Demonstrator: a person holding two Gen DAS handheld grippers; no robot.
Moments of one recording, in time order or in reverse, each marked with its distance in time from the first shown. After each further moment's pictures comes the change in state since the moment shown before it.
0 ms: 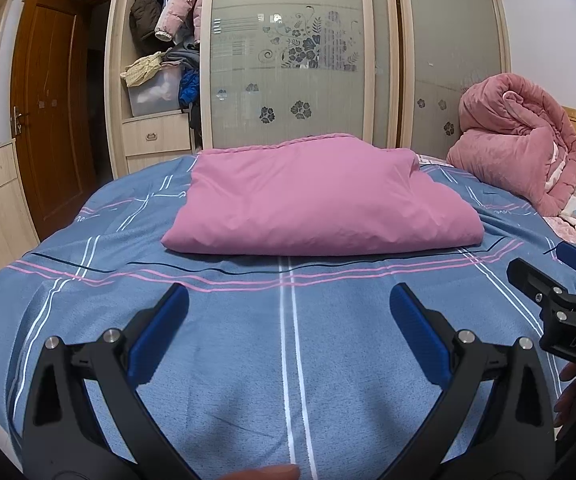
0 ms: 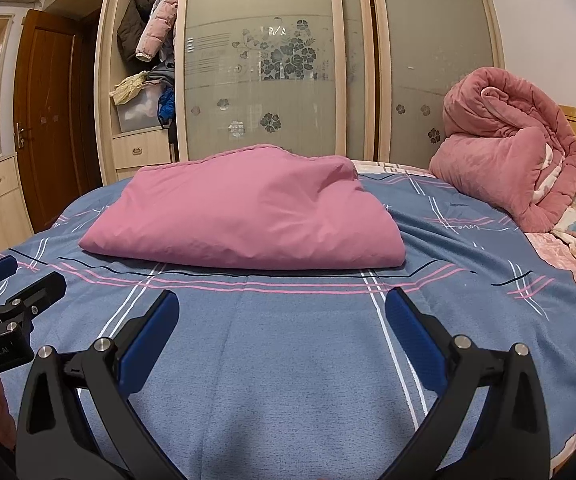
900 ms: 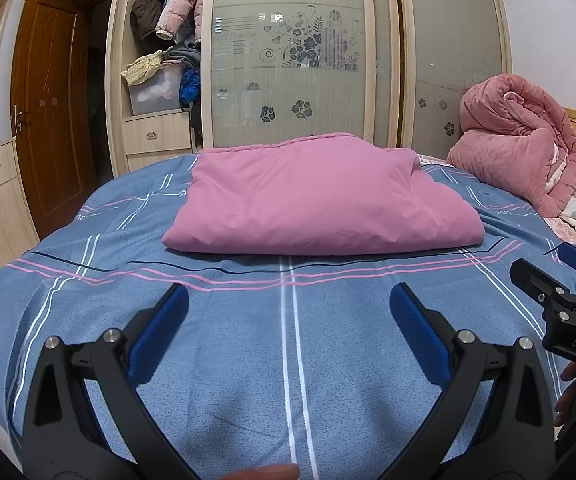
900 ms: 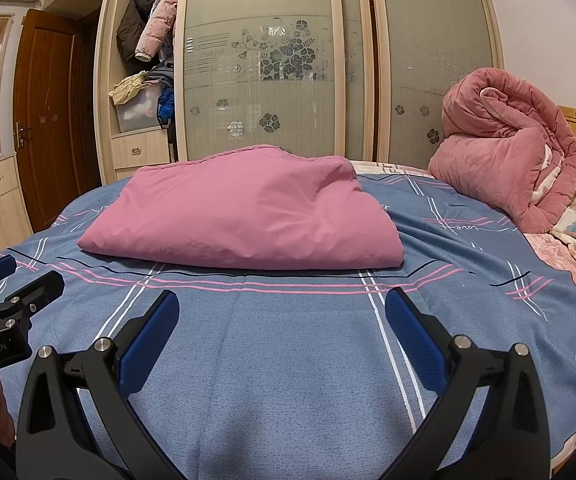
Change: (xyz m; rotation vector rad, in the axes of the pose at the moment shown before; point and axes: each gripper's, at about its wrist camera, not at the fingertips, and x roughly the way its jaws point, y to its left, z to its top) left arm -0.001 0.001 0.000 -0.003 0.002 -0.001; right arm 0.000 -0.001 0.000 0.002 -0.001 -0.001
